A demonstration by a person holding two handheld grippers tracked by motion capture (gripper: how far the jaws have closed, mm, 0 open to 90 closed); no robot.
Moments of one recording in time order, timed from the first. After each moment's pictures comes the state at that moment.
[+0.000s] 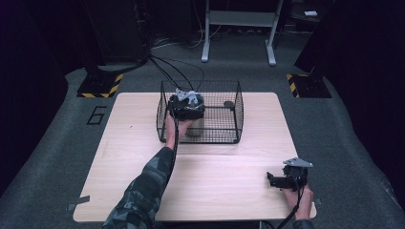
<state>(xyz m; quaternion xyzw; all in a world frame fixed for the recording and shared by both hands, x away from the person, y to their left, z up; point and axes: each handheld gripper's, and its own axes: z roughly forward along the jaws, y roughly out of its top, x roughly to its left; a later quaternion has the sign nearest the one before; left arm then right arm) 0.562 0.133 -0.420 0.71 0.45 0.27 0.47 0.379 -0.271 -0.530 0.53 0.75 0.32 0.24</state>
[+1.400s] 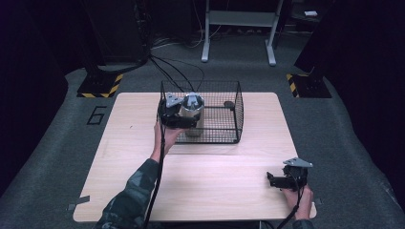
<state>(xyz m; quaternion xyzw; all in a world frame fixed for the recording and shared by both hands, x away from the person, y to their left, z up) 0.496 0.157 -0.381 0.73 0.41 0.25 0.48 0.379 -0.271 -0.530 0.54 0.75 0.32 0.24</state>
